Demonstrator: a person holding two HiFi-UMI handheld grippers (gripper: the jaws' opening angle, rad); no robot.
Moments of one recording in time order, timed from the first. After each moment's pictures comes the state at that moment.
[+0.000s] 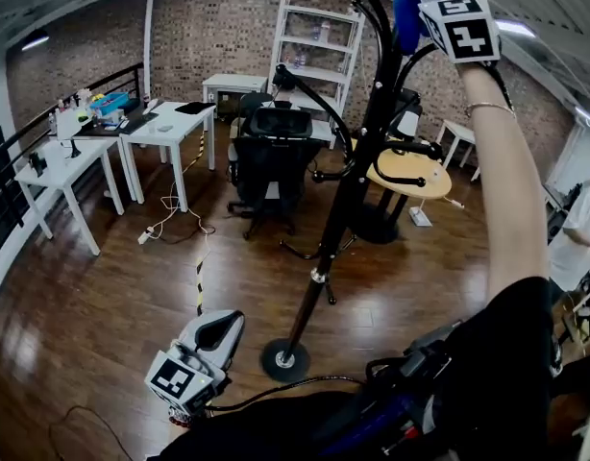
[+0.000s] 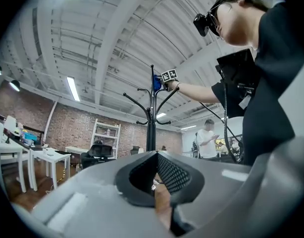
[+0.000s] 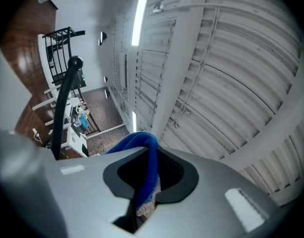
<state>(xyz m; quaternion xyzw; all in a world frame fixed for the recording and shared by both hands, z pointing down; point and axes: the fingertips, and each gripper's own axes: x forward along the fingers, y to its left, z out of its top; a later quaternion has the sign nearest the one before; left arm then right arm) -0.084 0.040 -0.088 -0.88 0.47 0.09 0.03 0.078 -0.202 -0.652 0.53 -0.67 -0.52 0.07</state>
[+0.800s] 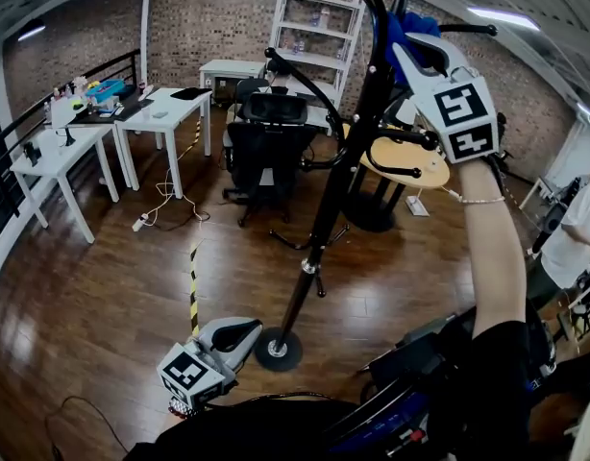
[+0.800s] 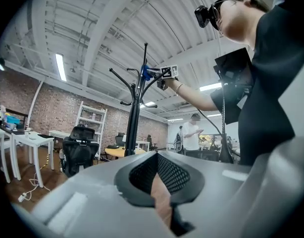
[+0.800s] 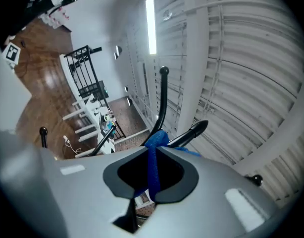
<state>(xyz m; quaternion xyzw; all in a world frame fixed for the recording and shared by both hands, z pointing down) -0.022 0.027 -0.039 -0.92 0.39 0.03 -0.02 0.074 -0.188 -0.490 0.42 -0.73 -0.53 0.12</state>
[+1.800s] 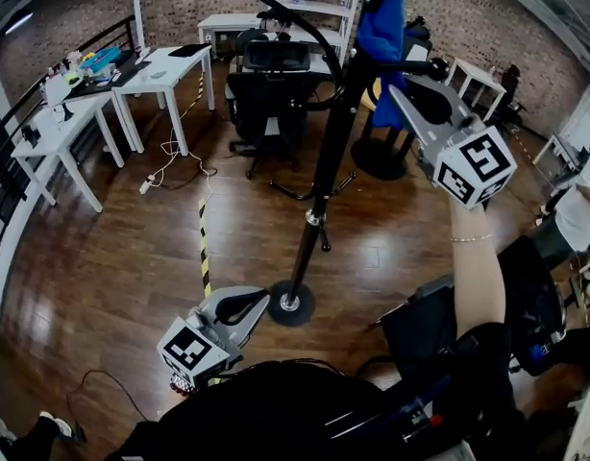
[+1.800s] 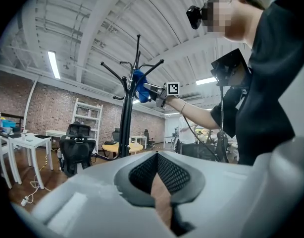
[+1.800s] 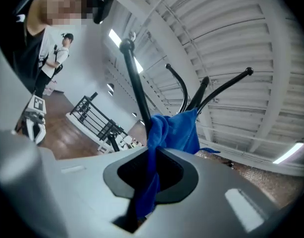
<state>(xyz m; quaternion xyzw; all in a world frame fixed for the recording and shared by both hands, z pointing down) -0.002 0.038 -0.038 -0.93 0.37 0.00 -0.02 0.112 -0.165 -0.328 0.28 -0.90 -0.34 0.02</state>
